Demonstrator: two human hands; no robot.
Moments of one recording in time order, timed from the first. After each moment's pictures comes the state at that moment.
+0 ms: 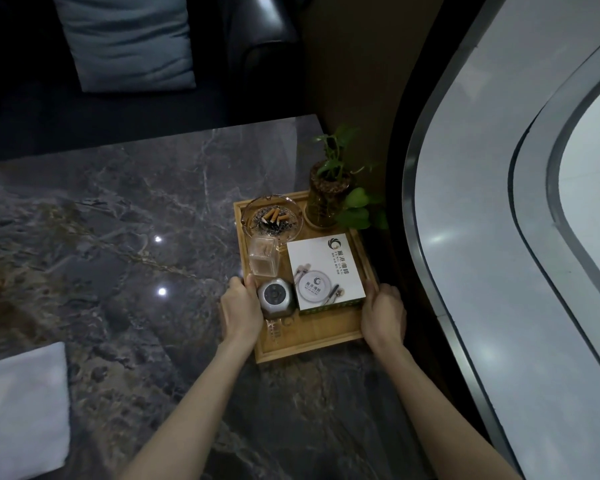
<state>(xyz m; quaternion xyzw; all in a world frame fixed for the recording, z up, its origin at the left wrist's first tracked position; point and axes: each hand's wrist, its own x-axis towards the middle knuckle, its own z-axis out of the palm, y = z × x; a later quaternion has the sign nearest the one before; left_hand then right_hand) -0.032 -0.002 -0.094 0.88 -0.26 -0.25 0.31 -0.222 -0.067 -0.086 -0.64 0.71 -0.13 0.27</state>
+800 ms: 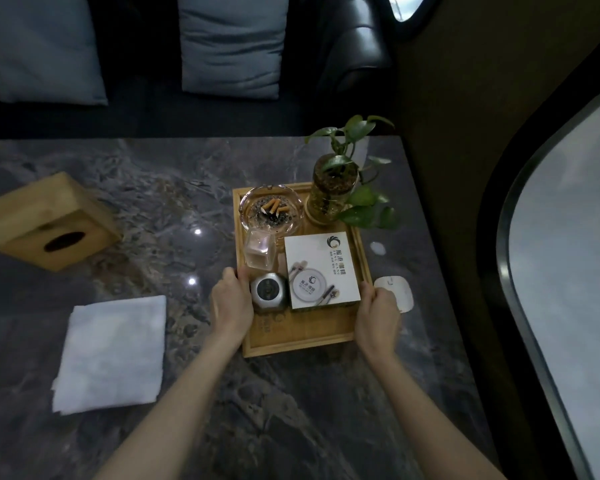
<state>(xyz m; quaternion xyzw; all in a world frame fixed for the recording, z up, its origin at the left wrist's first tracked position) 0.068 0.087 -0.058 0.91 -0.23 -0.17 0.32 -0.111 -0.006 -0.076 -0.67 0.66 -0.20 0.30</state>
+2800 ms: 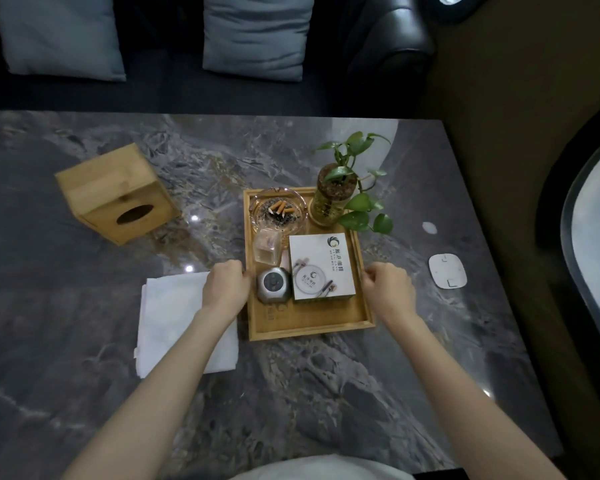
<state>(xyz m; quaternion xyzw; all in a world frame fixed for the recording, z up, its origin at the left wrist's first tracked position) 0.179 0.175 -0.072 0.90 -0.32 -0.25 0.17 -0.031 0.048 -0.051 -0.79 0.58 -0.02 0.21</state>
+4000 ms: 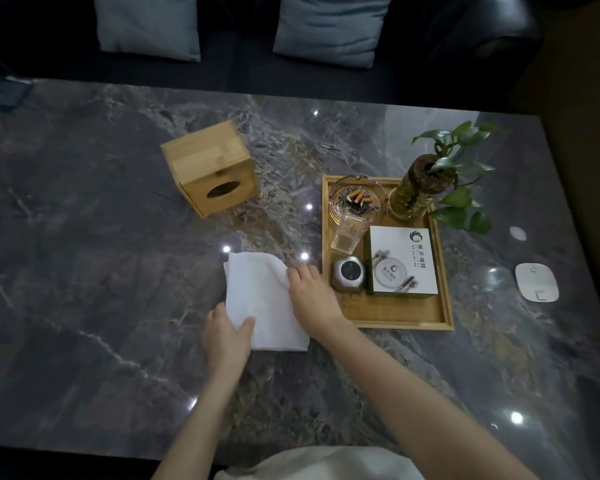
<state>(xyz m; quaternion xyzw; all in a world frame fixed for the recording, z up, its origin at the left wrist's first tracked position) 0.184 0.319 -0.084 0.93 -0.07 -0.24 0.27 0.121 0.185 -0.088 -0.95 0.24 0.08 0.20</state>
